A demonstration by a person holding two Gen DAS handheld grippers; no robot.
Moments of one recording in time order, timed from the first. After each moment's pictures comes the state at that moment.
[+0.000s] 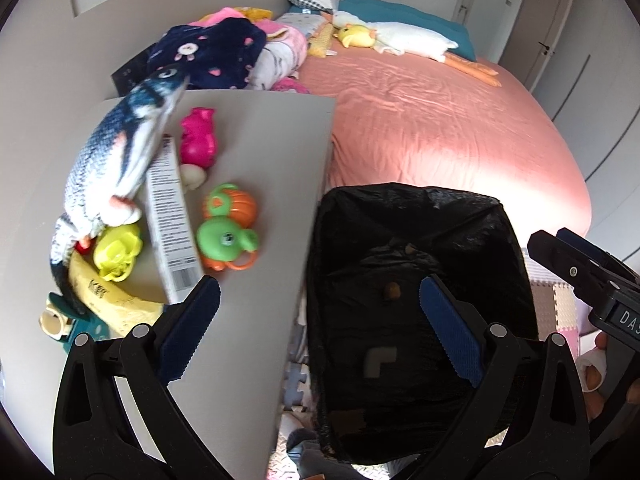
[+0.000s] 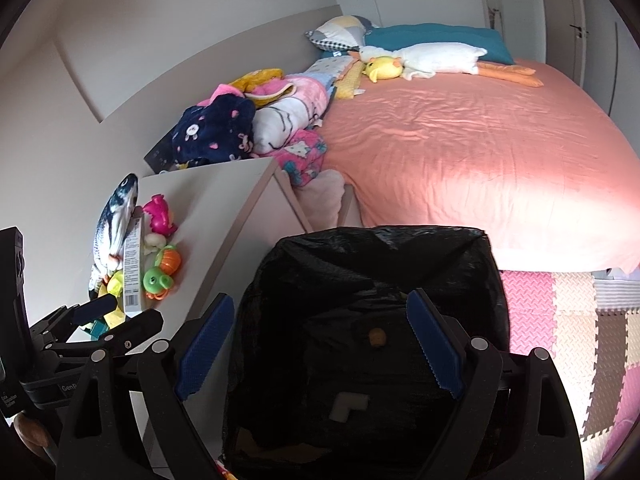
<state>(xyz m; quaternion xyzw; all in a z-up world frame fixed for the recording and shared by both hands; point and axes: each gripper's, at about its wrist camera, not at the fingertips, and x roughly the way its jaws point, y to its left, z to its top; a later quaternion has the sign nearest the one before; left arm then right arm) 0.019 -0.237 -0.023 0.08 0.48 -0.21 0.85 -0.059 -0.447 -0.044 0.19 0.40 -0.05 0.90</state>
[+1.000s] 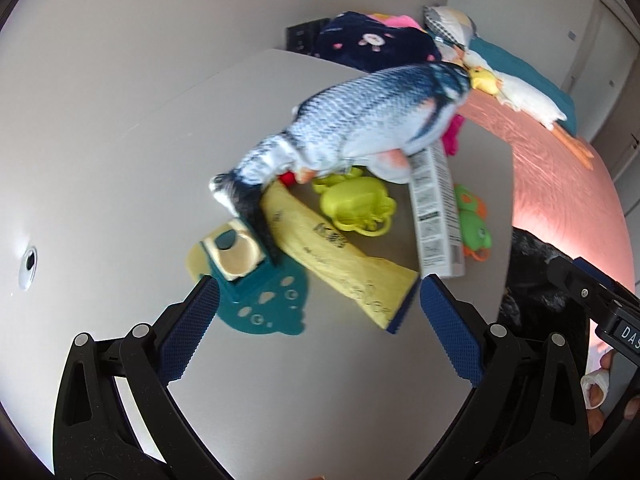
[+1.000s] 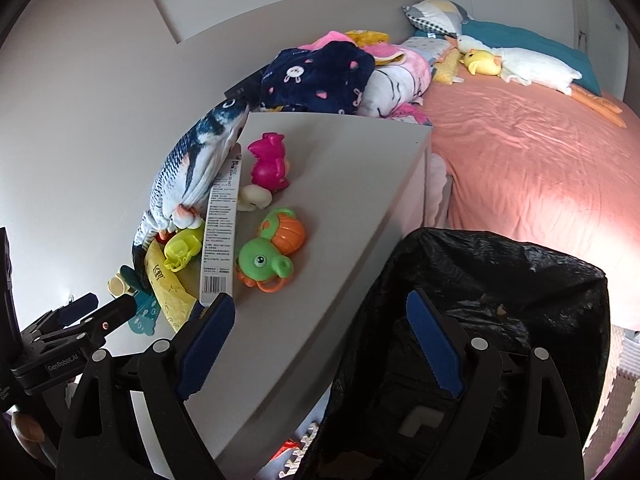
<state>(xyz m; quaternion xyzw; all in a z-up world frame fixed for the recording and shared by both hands) 0.040 -0.067 -0.033 -0.02 0.48 -0.03 0.88 0.021 -0.318 -0.060 0.12 0.44 0.07 0.89</state>
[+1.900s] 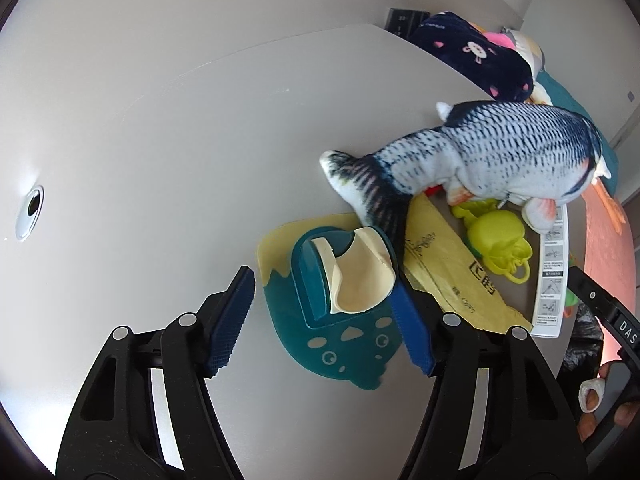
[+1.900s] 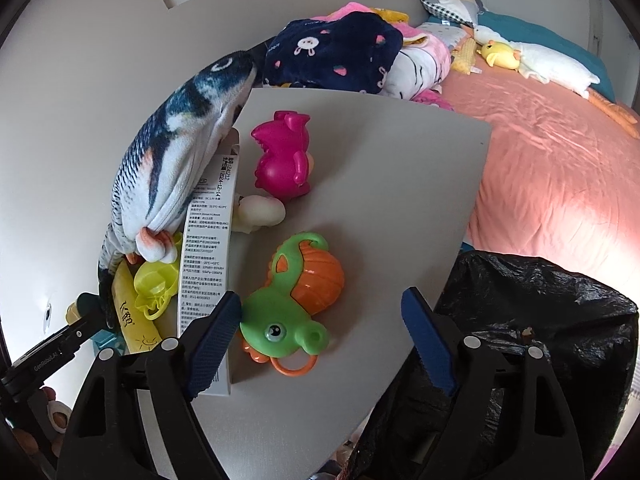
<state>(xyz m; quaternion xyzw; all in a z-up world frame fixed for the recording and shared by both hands) 0.067 0.014 -0.073 -0.10 0.51 0.06 0.85 0.093 -0.277 -0.093 0.11 0.47 0.07 0.88</state>
